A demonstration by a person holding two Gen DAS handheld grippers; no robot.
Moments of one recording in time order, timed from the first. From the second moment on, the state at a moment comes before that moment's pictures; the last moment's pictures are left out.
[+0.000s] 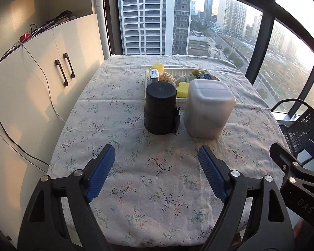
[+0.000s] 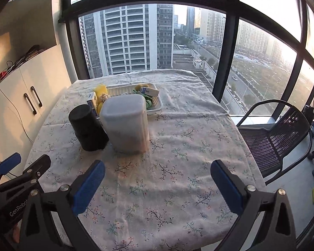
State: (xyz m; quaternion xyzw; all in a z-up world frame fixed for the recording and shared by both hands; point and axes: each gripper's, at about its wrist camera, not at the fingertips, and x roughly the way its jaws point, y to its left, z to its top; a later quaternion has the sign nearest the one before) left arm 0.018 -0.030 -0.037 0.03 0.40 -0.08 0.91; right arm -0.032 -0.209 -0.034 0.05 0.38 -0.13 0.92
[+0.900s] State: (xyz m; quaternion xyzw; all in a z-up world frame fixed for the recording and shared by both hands) left arm 0.019 -0.030 -0.042 0.02 0.41 -0.07 0.91; right arm -0.024 -0.197 -0.043 0.04 0.40 -0.12 0.91
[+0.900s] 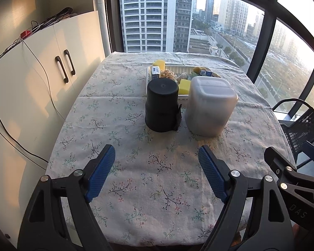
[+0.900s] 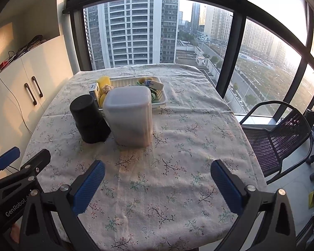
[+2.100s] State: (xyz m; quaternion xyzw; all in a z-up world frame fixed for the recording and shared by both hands) left arm 0.017 -0.030 -0.040 0.02 0.40 -0.08 0.91; right arm -0.026 -0.191 -0.041 0.03 0.39 -0.13 0.91
